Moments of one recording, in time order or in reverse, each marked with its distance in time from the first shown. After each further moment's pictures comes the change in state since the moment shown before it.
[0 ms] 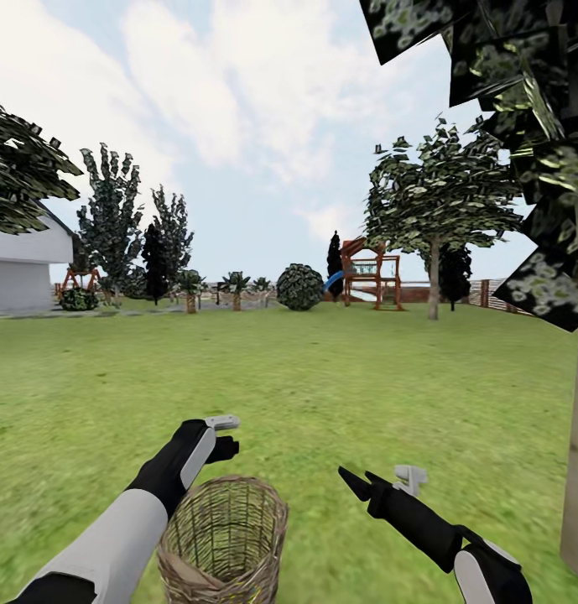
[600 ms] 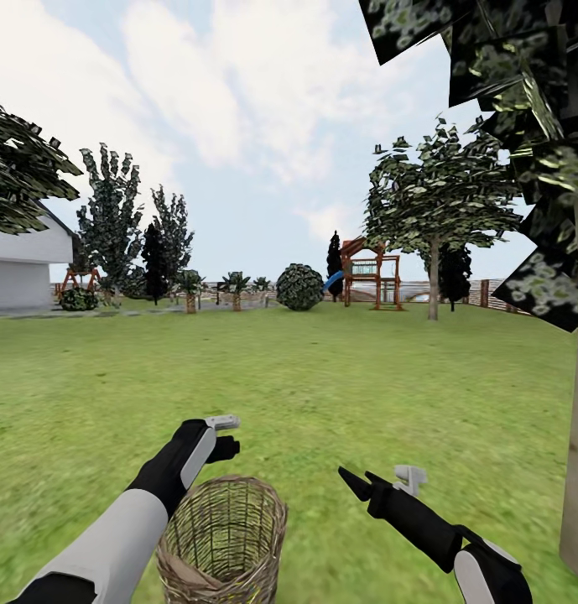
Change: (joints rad) left arm 0.000 -0.001 0.000 -0.002 0.003 0.000 -0.005; right arm 0.000 0.000 0.001 0.000 0.001 0.001 0.000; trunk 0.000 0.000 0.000
